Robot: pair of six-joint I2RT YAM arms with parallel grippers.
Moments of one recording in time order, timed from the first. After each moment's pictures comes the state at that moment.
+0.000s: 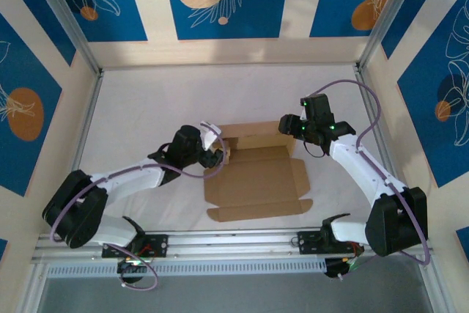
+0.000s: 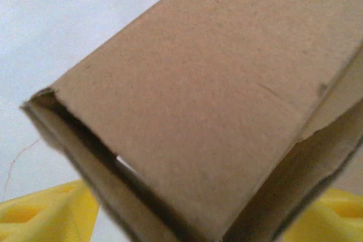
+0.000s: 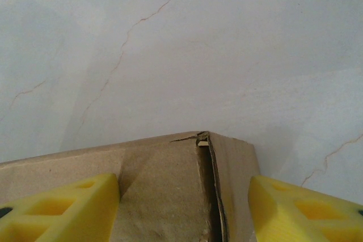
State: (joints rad) left arm -0.68 1.39 0.67 0.13 0.00 0.11; right arm 0.27 1.27 0.95 -0.55 -0.08 0.50
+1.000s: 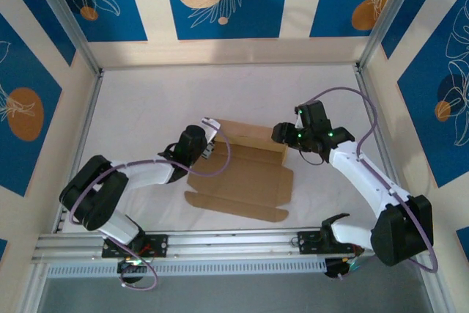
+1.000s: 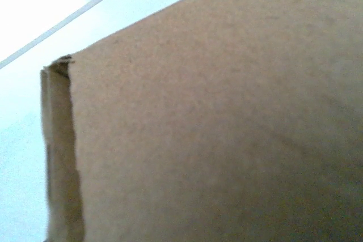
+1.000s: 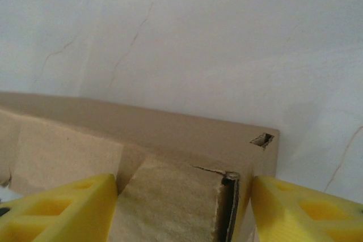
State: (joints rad) left arm -0.68 1.54 0.67 0.35 -0.30 0.18; right arm 0.35 1.20 0.91 -0.61 -0.17 0.60
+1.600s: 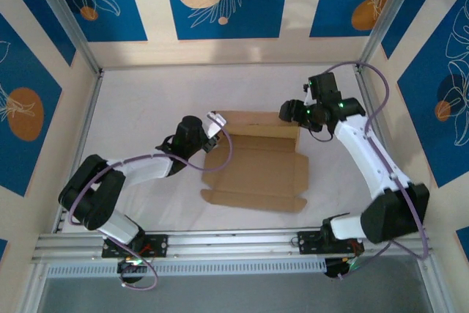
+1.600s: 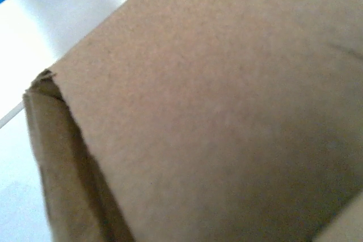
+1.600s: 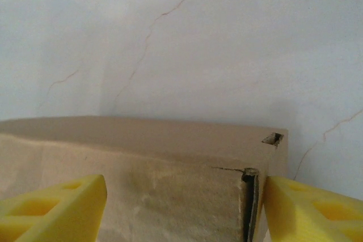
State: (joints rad) left arm -0.64 1.53 0.75 0.33 -0.07 0.36; right arm 0.23 1.40 1.30 -0.89 -0.18 0.50
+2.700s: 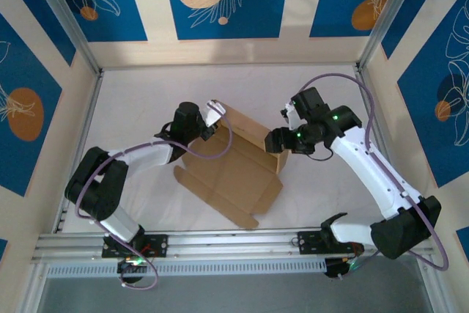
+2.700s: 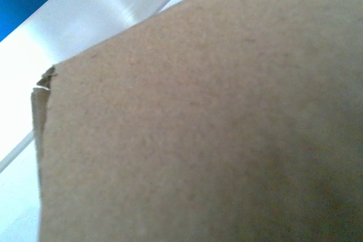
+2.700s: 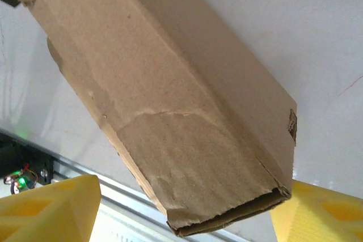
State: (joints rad) left arm -0.56 1.61 0.88 0.29 0.02 0.45; right arm 0.46 1.25 1.29 -1.20 -0.28 0.39
